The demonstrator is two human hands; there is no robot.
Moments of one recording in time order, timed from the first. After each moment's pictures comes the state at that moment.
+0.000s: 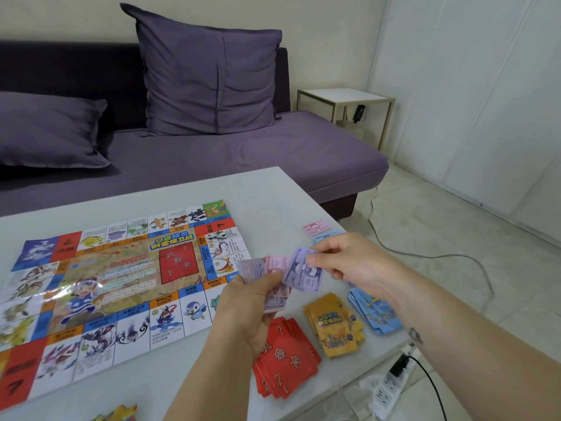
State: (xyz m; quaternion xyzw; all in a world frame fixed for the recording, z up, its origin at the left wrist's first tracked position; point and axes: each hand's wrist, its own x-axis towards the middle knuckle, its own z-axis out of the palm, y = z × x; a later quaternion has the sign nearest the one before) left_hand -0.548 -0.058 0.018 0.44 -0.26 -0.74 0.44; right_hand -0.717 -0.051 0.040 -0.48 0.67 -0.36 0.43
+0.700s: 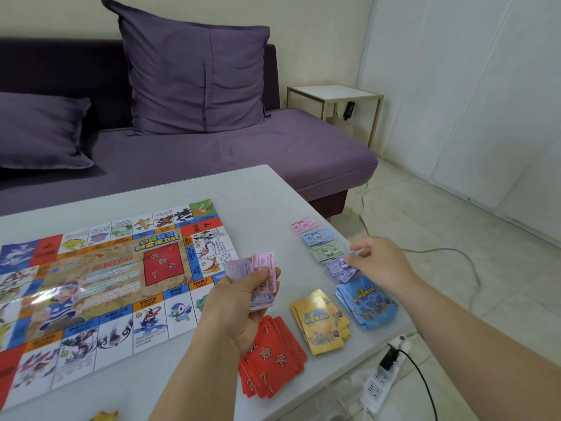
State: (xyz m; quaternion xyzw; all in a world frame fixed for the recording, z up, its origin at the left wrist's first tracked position) left_hand -0.554 -0.060 0.015 0.40 -0.23 -0.77 0.45; right_hand -0.788 -0.047 -0.010 -0.45 0.82 -0.31 0.18
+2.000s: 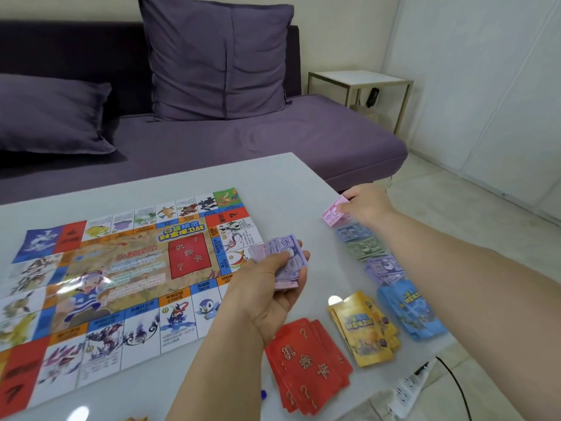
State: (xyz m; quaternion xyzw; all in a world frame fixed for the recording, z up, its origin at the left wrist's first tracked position) left_hand -0.545 -0.083 0.025 0.37 -0.17 -0.81 0.42; right_hand -0.771 -0.174 0.003 -0.52 0.80 -0.29 0.12
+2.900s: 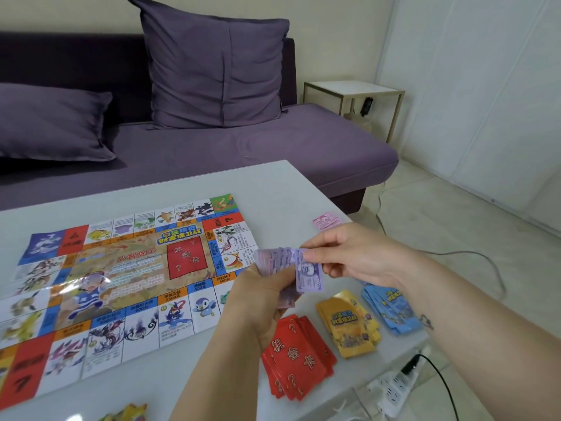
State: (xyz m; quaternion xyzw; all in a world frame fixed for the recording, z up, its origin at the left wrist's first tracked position) left_hand -0.546 -0.064 0.018 0.42 -0.34 -0.74 0.41; right_hand -0.705 -0.064 0.048 -0.50 0.61 -0.33 0.52
